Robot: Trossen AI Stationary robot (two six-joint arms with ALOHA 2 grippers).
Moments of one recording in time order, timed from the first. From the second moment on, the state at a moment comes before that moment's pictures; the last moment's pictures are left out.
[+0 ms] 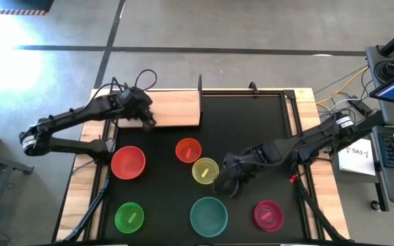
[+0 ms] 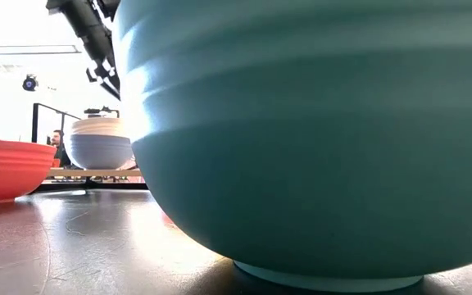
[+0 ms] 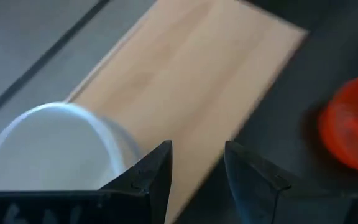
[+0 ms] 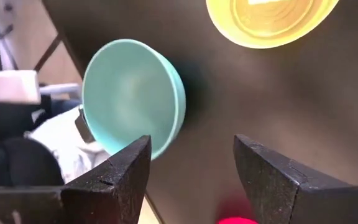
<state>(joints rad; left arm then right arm) 0.48 1.06 0.94 -0.79 -0.21 -0.09 0.33 1.54 1.30 -0.77 -0.17 1.02</state>
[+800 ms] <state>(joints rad) 0.27 1.05 0.94 -0.73 -0.16 -0.12 0.45 1.90 1.36 -0.60 -0.13 1.27</state>
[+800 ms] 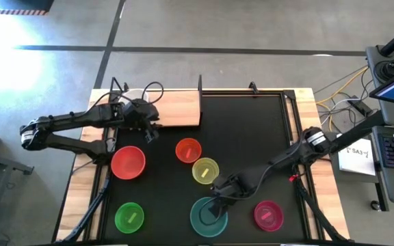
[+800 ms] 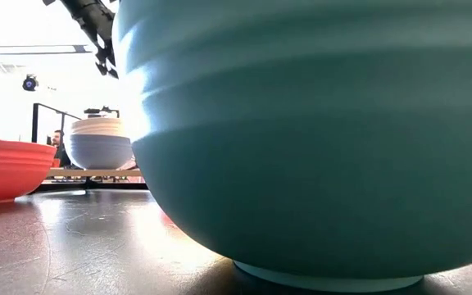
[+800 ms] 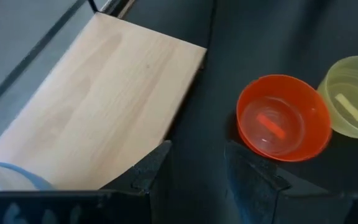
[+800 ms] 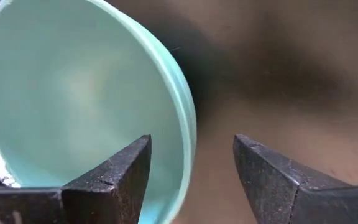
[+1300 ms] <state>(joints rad) 0.24 1.04 0.94 -0.73 -0.14 -0.12 0.45 1.96 1.39 -0.59 -0.16 1.18</state>
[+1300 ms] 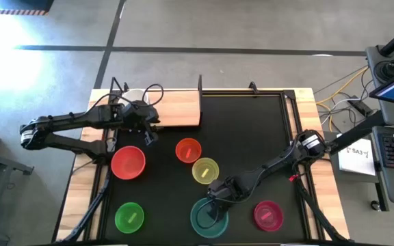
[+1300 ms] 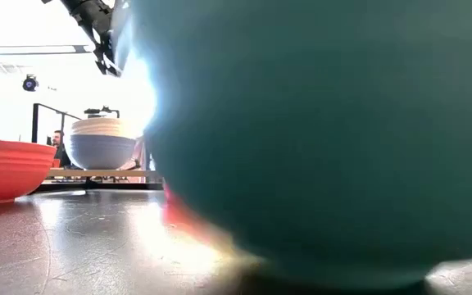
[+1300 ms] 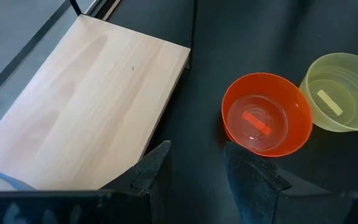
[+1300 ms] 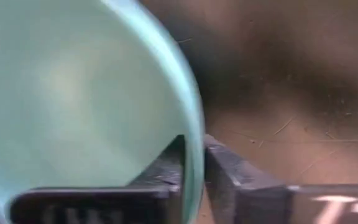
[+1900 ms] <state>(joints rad) 0.18 1.04 0.94 -0.65 -0.14 -0.17 0.34 1.78 1.50 -0.77 0.07 0.88</state>
